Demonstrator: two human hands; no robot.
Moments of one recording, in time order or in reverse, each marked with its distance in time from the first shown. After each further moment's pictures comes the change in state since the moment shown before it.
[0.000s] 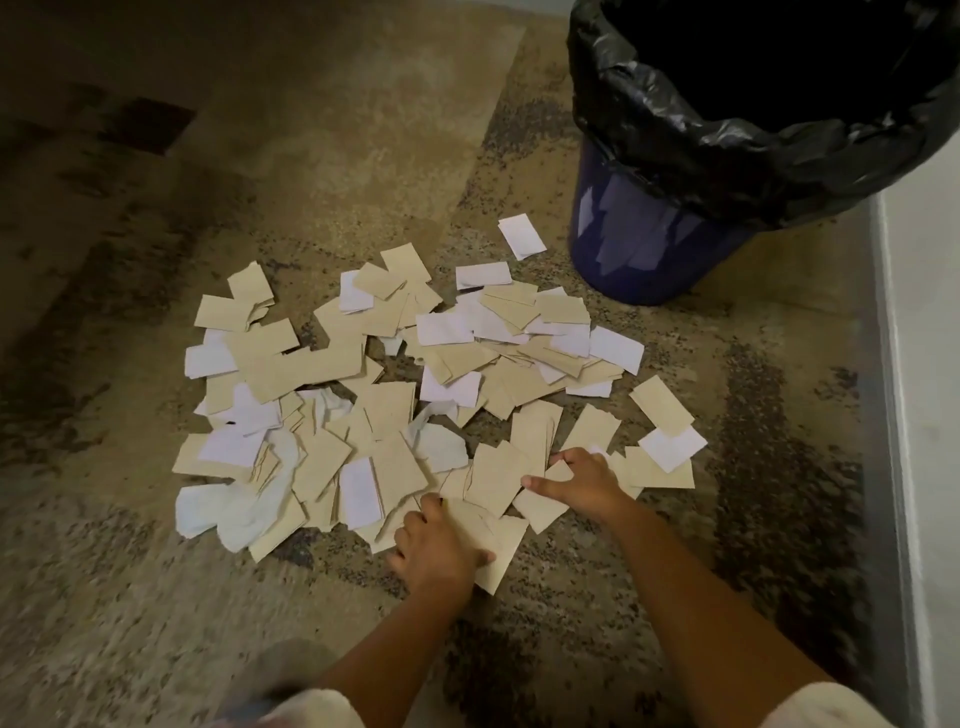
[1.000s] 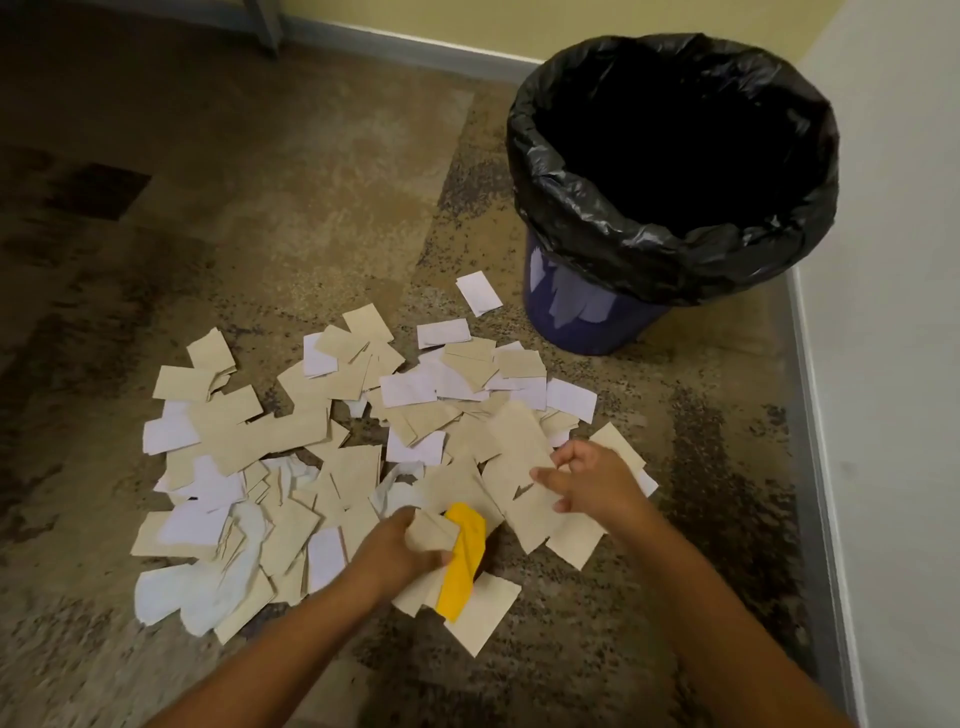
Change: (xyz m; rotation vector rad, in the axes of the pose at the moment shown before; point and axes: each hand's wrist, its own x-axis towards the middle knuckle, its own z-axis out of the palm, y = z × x) left_hand -0.005 0.037 -0.126 -0.152 -0.390 0.321; right_hand -0.074 -0.067 -0.093 0.625 0.077 -0.084
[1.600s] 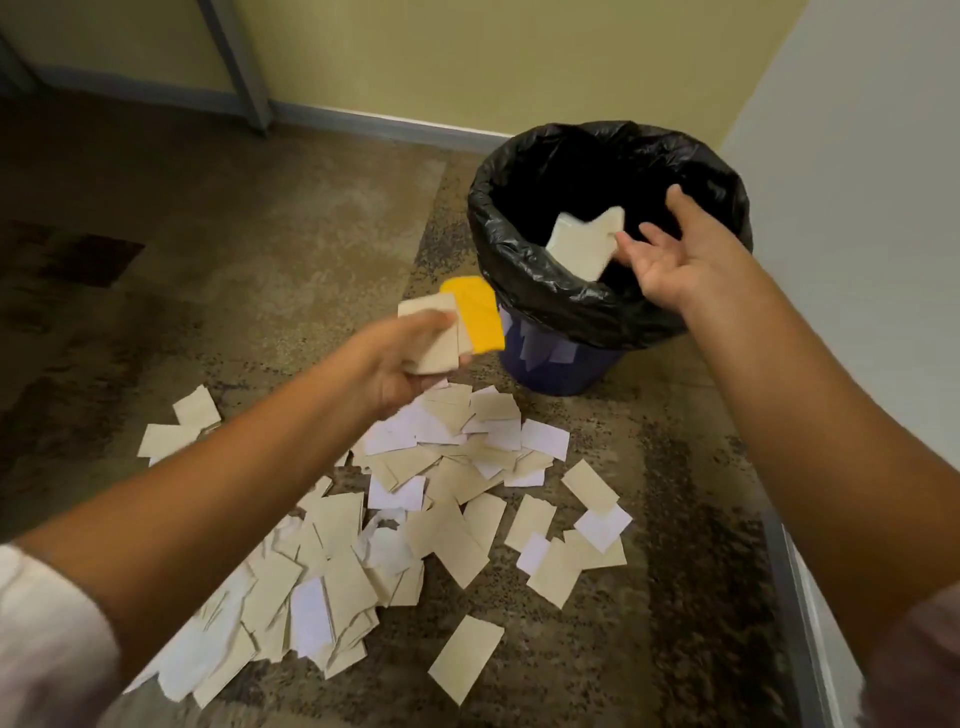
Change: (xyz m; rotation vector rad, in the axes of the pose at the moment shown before) left_hand -0.033 0.190 -0.122 -1.069 0.005 0.149; right_hand 0.010 -0.219 -0.105 1.150 0.134 -0.251
